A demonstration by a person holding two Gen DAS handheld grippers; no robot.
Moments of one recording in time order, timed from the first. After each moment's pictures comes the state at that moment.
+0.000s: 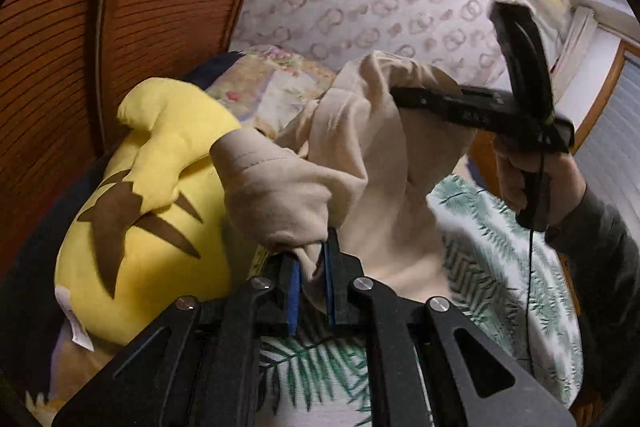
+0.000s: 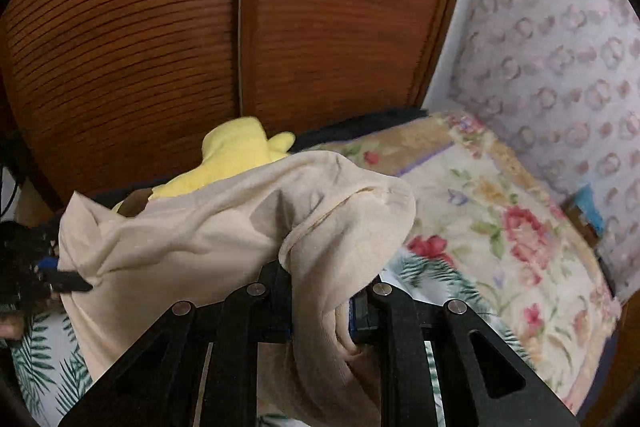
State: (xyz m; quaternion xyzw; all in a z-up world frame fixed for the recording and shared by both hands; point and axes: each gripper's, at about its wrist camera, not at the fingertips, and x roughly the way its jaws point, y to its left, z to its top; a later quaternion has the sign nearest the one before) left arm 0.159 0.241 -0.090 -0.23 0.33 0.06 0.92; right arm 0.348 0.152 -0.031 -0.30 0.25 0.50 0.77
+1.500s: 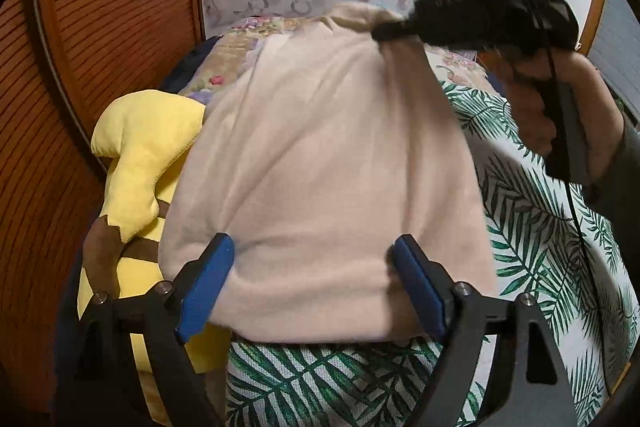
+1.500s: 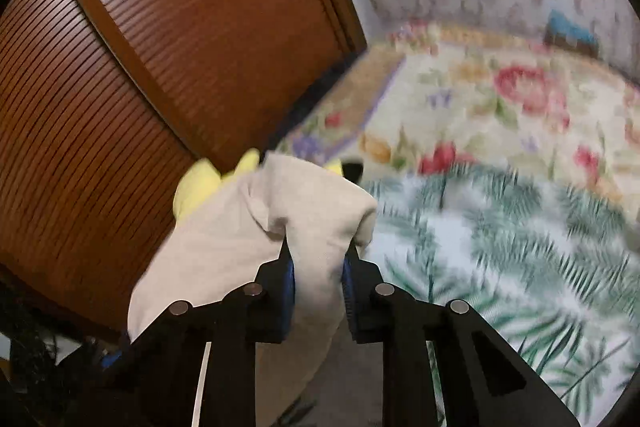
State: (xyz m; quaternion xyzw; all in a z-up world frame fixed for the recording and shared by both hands) left arm 0.206 0.205 -0.103 -0.08 0.42 0.05 0.90; right arm 0.476 0.127 -0.062 -0.03 0.38 0.44 0.81
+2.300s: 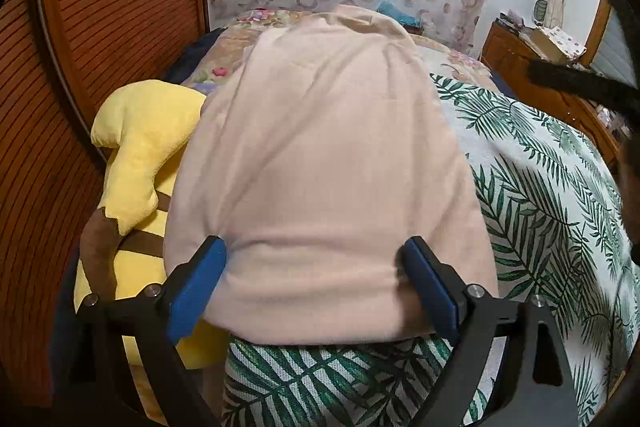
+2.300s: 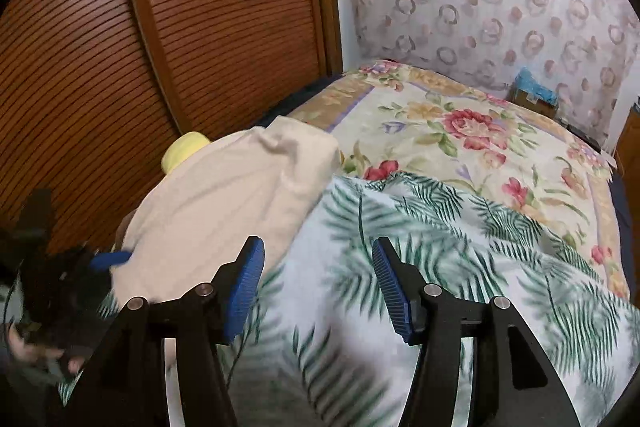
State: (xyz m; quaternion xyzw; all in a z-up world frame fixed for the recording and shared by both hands) left arm 0.207 0.204 -0.105 -0.08 0.43 0.06 0.90; right arm 0.359 0.047 -0.041 -0.12 0.32 0.38 0.86
